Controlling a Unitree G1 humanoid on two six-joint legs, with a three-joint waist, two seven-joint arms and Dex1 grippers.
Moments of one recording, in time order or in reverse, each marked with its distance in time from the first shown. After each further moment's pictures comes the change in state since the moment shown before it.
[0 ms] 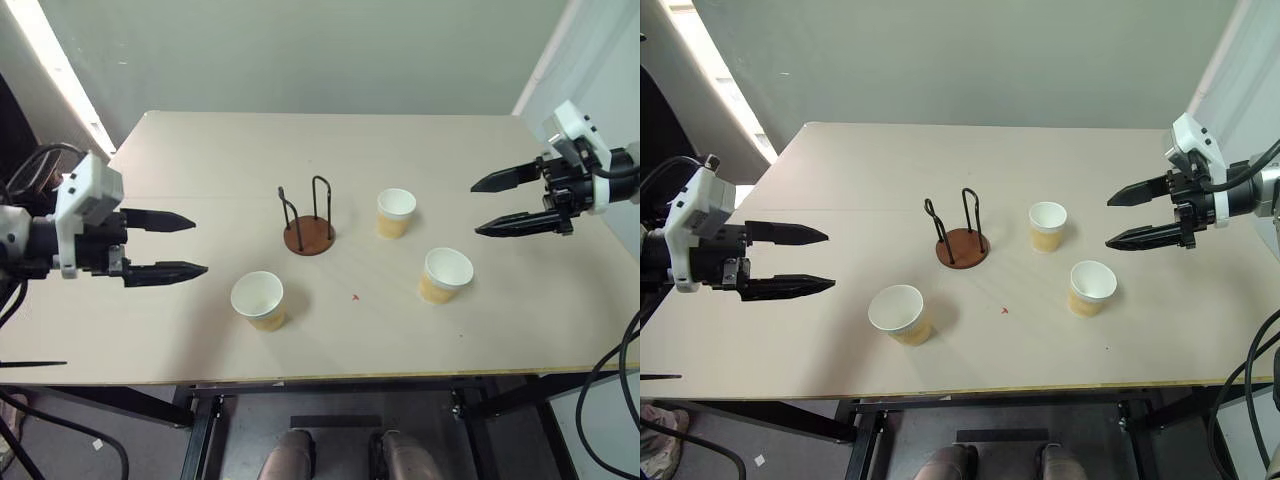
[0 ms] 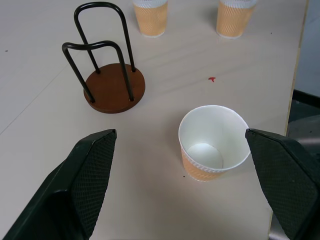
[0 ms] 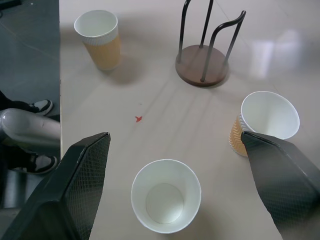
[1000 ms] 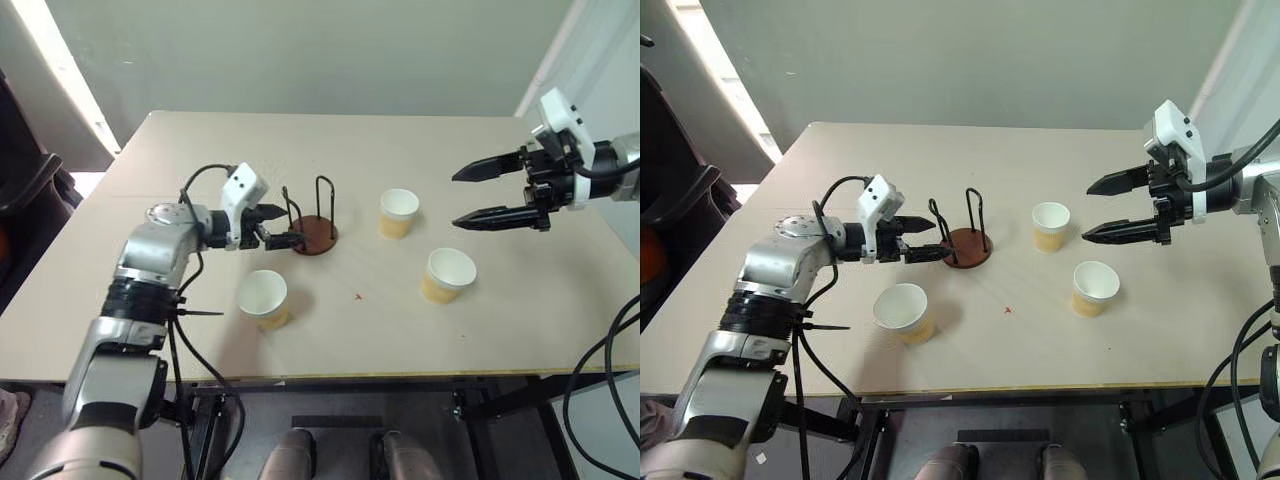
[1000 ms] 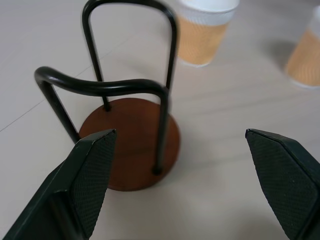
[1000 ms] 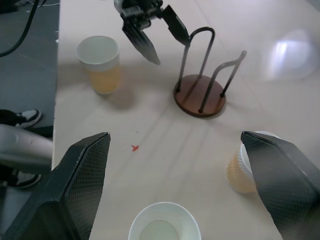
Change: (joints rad) left arm -0.480 -0.585 -0.405 0.499 0.318 -0.088 0.350; right arm 0.033 0.050 -0.066 -0.188 0.033 0.097 -0.125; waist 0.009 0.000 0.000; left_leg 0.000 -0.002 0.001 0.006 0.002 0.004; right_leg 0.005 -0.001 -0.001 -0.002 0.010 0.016
